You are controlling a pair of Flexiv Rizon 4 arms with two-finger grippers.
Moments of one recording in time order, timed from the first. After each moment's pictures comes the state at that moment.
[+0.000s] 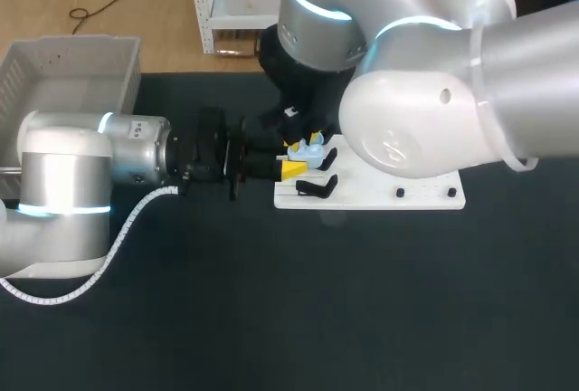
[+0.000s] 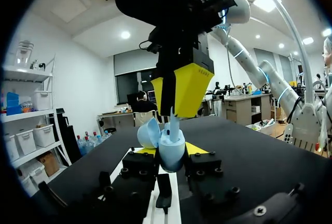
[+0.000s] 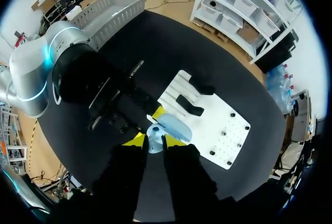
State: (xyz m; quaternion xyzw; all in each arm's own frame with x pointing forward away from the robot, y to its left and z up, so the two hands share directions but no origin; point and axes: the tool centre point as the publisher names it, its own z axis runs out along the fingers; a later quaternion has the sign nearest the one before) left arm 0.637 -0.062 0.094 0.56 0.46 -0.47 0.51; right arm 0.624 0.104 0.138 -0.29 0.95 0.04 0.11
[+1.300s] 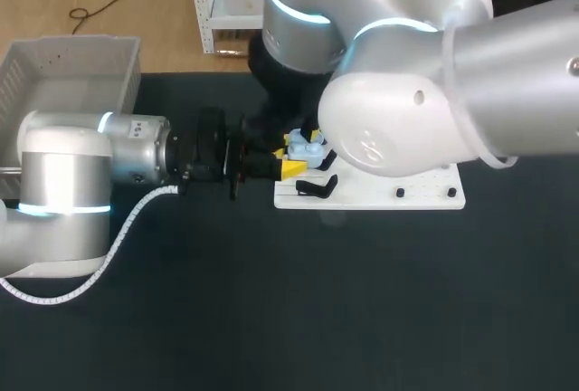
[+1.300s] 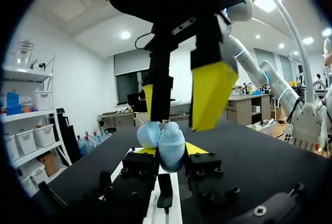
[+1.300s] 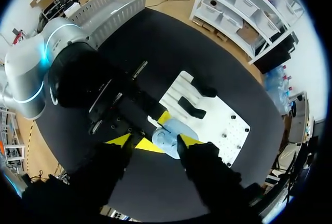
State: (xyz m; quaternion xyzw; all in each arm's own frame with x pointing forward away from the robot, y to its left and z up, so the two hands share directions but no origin) left arm 0.638 -0.062 0.094 0.56 0.46 -0.47 0.51; right arm 0.627 0.113 0.135 -0.29 0.95 0.03 0.10
